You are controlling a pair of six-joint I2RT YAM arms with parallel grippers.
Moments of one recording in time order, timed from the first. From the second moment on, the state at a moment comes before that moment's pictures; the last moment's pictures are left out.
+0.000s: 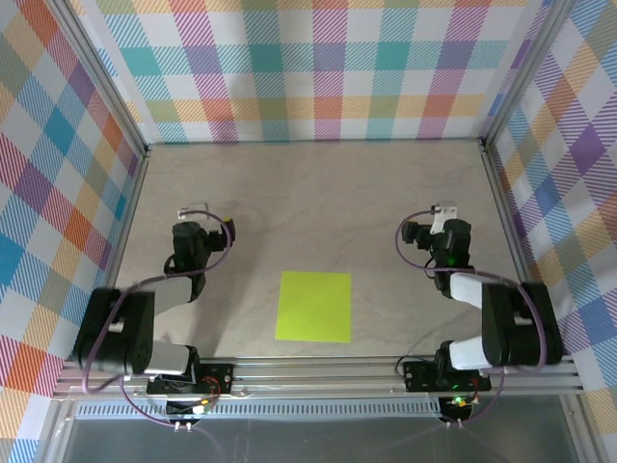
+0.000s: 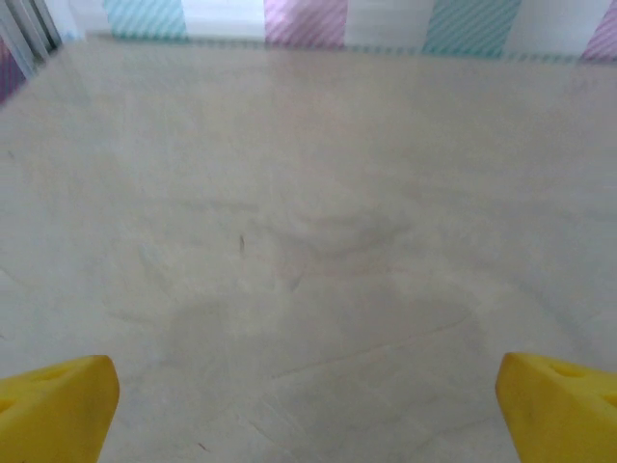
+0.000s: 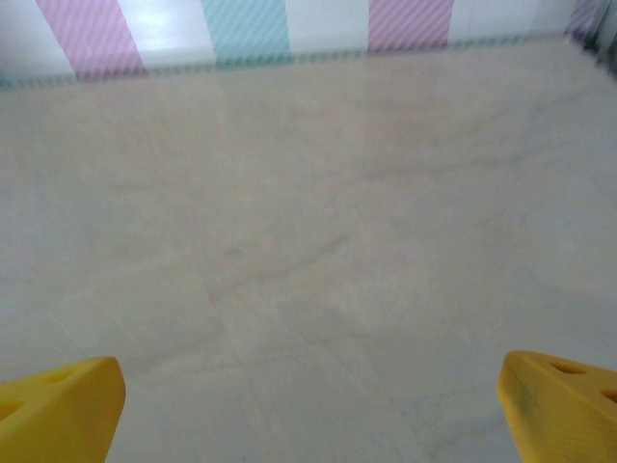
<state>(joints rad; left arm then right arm) -0.08 1.30 0.45 0.50 -0.13 -0.11 0.02 1.32 0.40 0.54 -0.04 0.04</state>
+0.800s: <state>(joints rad) -0.56 1.03 0.62 -0.26 0.38 -0.72 0.02 0.95 0.60 -0.41 -0.62 0.46</state>
